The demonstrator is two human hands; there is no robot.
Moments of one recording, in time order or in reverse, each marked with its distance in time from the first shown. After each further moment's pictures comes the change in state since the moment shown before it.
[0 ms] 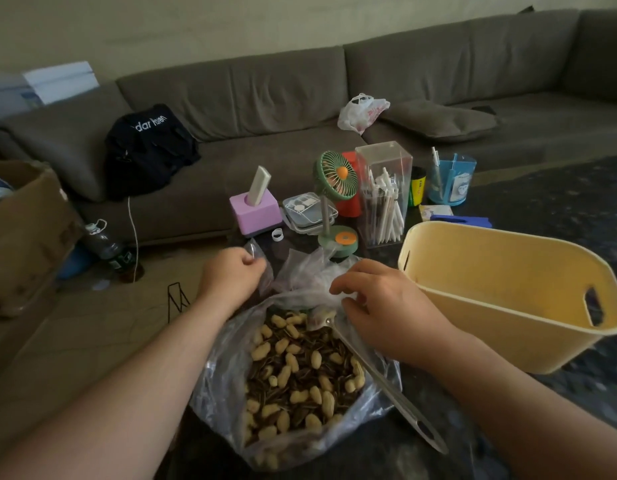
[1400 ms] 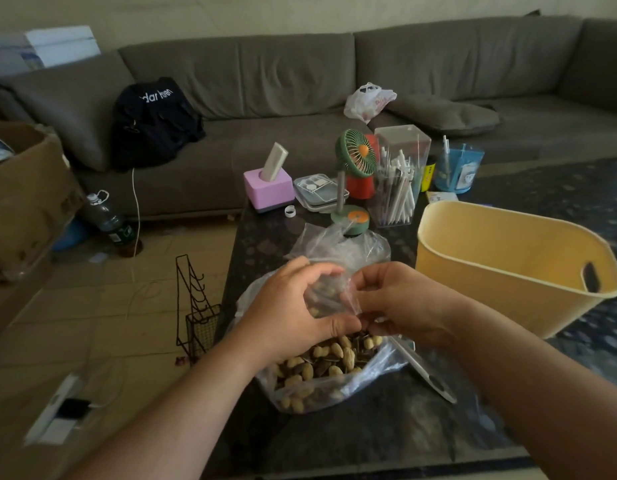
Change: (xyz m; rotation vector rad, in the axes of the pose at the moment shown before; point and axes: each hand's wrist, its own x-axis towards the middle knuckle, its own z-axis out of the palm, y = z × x) left_hand -0.122 -0.024 -0.007 -0.284 -0.277 0.602; right_hand -0.014 -0.048 0.007 0.895 -0.374 0.661
